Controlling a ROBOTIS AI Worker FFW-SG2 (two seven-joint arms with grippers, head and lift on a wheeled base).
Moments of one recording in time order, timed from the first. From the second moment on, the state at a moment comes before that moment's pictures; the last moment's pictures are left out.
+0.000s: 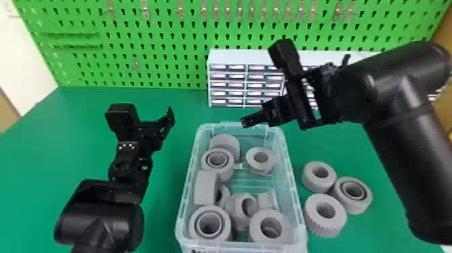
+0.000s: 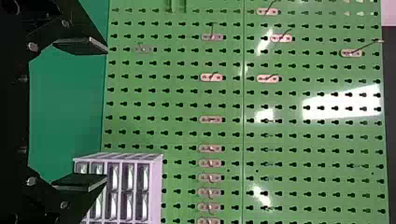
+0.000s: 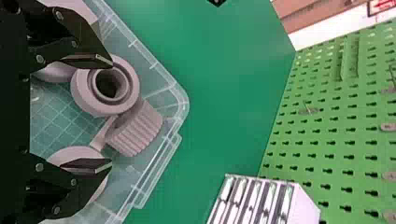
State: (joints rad) left arm -0.10 0.08 -0.08 -1.59 0.09 0.04 0.12; right arm -0.69 -0.17 0.39 -1.69 -0.34 1.41 0.34
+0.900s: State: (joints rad) left arm -0.09 0.08 -0.05 -1.61 0.08 0.04 0.11; right arm -0.74 -0.16 0.50 -1.60 -0.37 1.47 0.34
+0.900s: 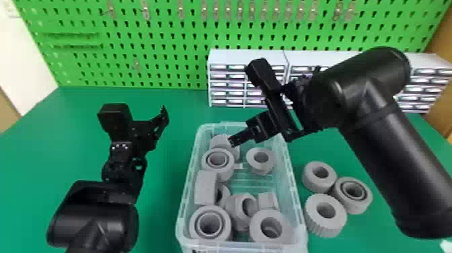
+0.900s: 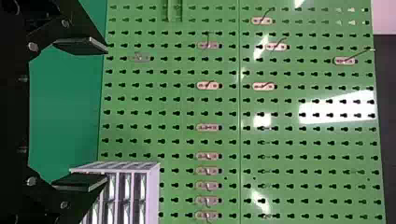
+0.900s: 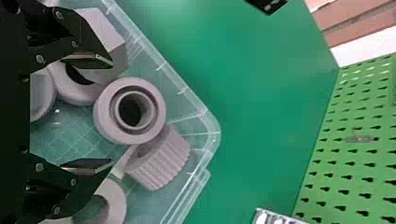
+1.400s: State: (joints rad) left arm -0.09 0.08 -0.05 -1.61 0.08 0.04 0.11; right arm -0.72 -0.16 0.52 -1.54 -0.37 1.50 0.34
